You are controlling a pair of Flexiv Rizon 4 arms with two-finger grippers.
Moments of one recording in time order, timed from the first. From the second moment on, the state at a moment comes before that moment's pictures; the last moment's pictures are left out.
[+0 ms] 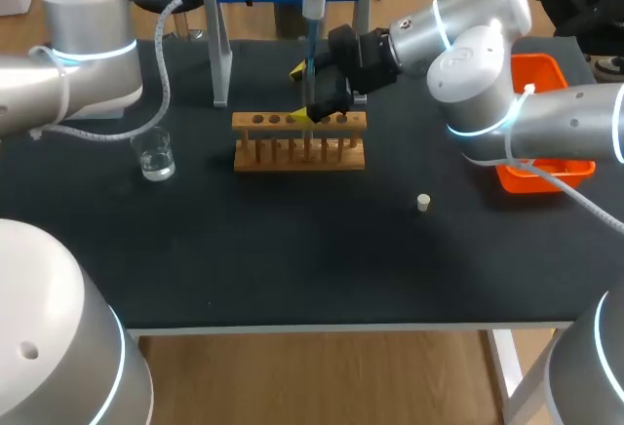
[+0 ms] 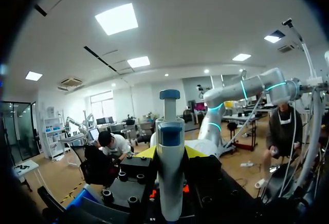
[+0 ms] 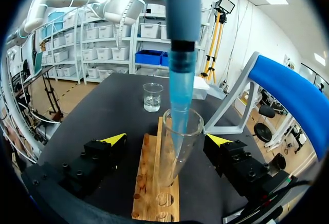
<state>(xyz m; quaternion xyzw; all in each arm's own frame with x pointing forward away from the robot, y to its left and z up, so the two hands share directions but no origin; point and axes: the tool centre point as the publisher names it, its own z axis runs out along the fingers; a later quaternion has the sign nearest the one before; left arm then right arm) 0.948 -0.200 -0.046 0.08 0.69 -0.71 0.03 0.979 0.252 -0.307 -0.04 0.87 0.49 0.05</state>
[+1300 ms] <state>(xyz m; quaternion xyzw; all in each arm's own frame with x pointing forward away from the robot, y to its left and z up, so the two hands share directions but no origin) 0.947 -0.202 -0.059 0.10 0.70 -0.71 0.03 0.979 0.252 -0.307 -0.04 0.87 0.49 0.05</state>
